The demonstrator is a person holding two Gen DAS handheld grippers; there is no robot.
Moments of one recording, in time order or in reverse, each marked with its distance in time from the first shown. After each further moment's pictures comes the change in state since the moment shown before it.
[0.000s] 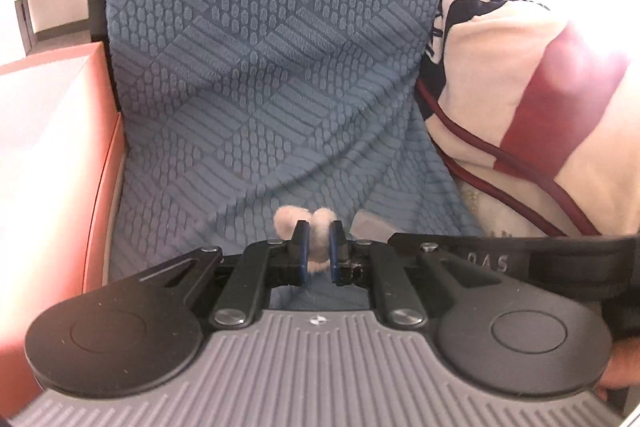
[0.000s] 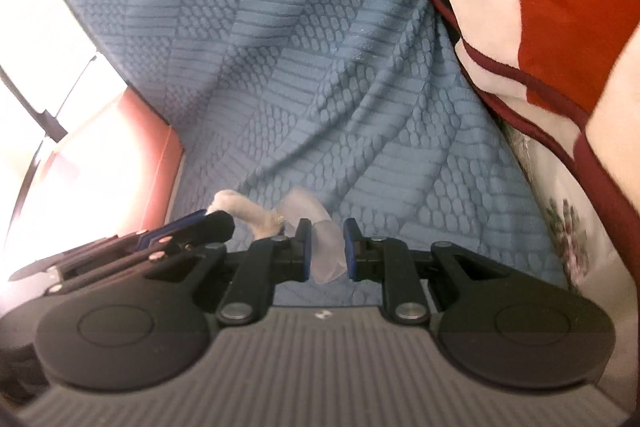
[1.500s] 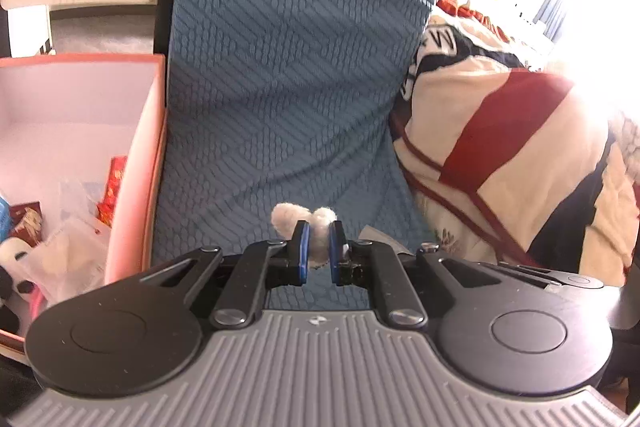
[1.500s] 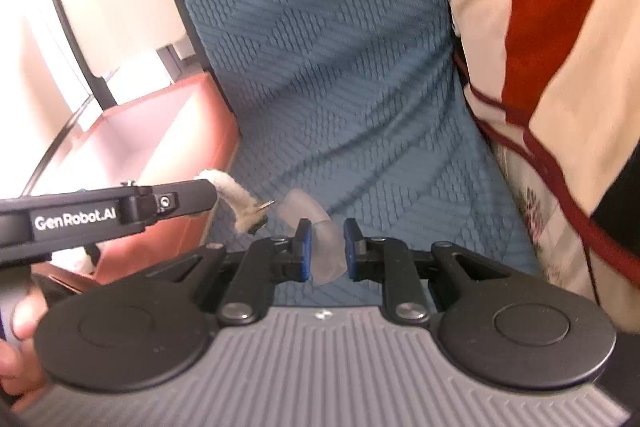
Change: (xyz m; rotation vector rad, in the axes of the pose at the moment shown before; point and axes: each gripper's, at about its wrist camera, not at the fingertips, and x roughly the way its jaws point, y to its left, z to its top) left arm -0.125 0.007 -0.026 -0.111 -0.039 -0.059; right arm -0.099 0.047 -0.054 -0.161 -0.133 -0.029
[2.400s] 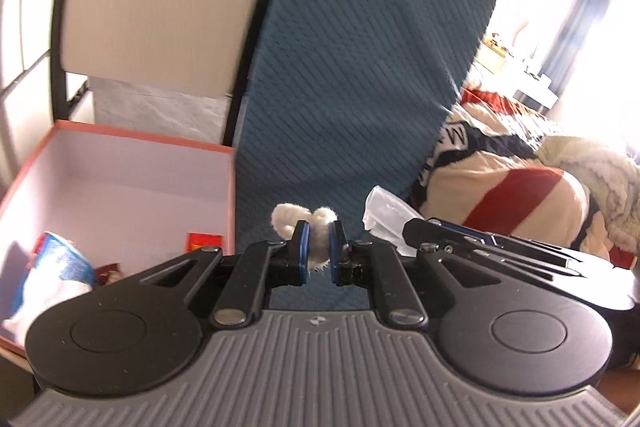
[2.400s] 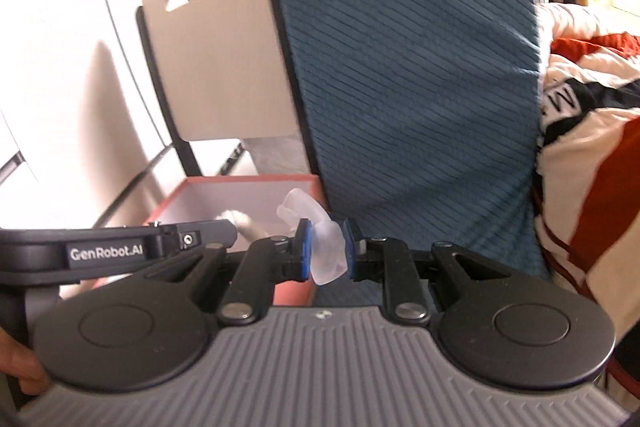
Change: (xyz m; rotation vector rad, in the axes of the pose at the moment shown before) left arm -0.110 0.055 0.066 -0.055 -0.134 0.009; right arm -0.051 0.103 0.072 -0.124 -0.173 0.135
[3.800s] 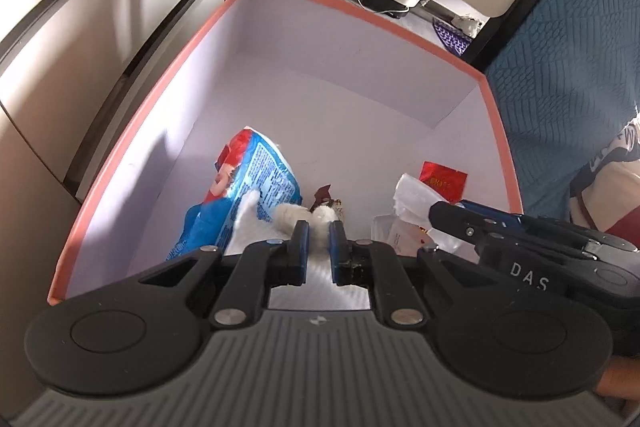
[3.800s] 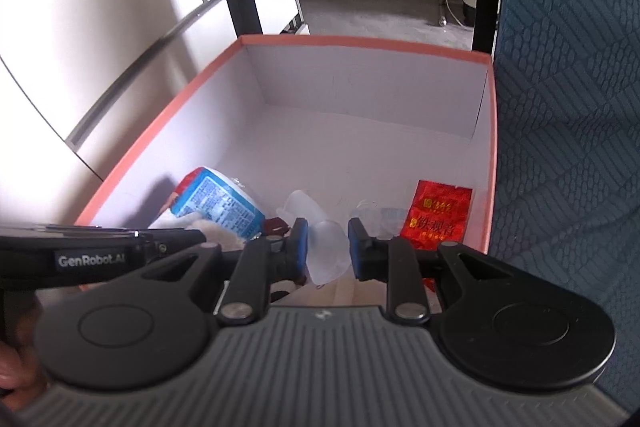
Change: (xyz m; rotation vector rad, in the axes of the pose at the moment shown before) left arm 0.036 0.246 -0.041 -0.273 0.246 0.236; right arm 0.206 0.134 -0.048 -0.114 0.367 0.062
